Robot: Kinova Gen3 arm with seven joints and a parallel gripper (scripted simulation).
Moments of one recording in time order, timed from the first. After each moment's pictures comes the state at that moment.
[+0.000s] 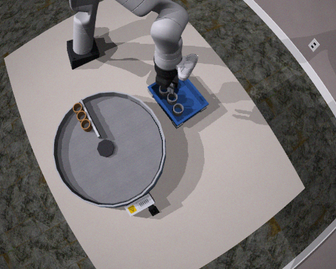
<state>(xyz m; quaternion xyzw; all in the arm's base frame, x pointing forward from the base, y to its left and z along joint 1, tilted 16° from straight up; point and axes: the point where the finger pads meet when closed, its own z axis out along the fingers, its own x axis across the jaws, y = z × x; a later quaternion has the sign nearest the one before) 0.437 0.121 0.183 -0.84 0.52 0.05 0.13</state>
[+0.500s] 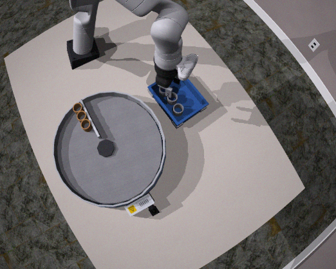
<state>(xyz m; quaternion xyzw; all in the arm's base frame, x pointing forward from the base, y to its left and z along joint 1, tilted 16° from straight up) 0.437 0.121 0.183 -0.84 0.52 0.05 0.13</state>
